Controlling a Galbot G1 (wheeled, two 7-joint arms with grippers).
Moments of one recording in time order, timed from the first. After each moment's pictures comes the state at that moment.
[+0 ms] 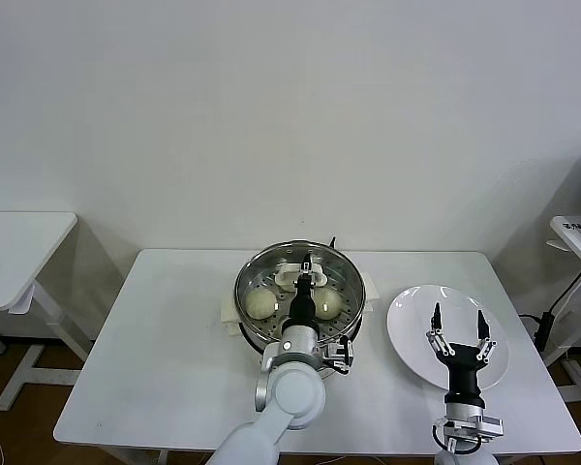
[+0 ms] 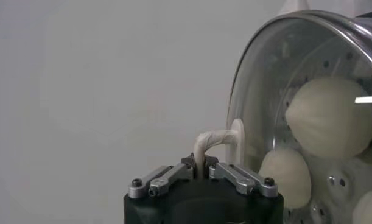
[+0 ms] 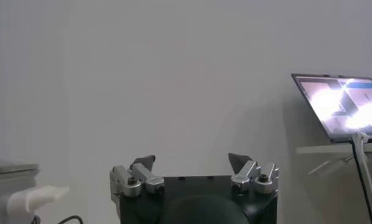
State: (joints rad) left arm 0.94 -1.52 0.18 -1.76 1.62 0.60 0.31; right arm -1.42 1.31 0.58 1.66 0.27 0.58 0.18
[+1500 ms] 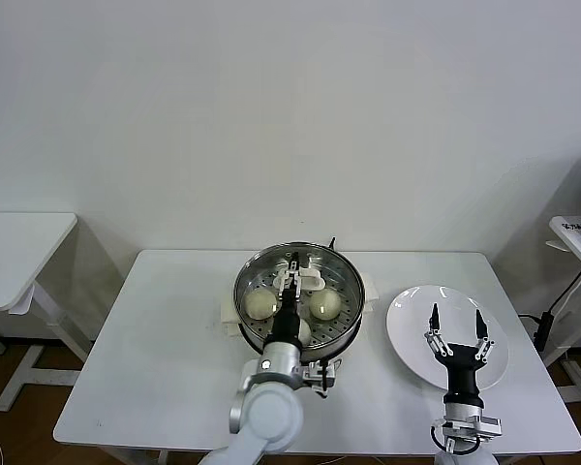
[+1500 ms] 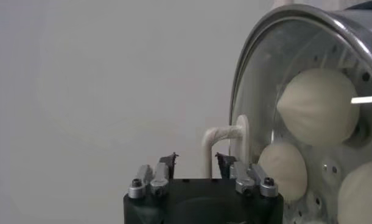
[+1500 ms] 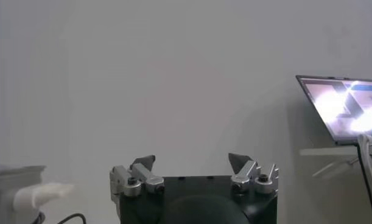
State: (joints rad) left arm 1.05 -1.43 0.14 -1.89 1.60 0.56 0.26; right arm -1.41 1.31 0.57 1.64 0.25 0.59 0.18
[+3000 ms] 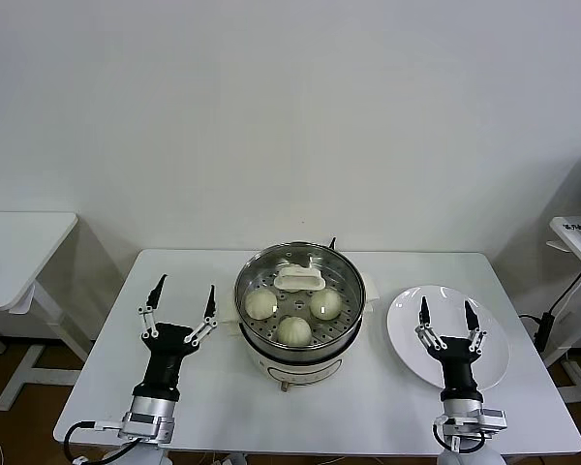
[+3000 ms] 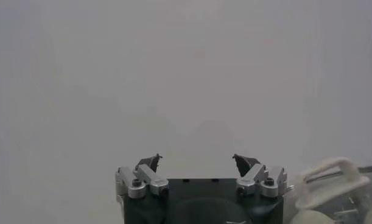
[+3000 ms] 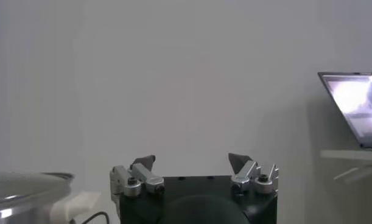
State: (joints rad) left arm 1.54 -1.48 -0.51 -2.12 0.21 -0.22 -0.01; right arm -1.48 1.29 0.57 1.84 0.30 0.41 0.14
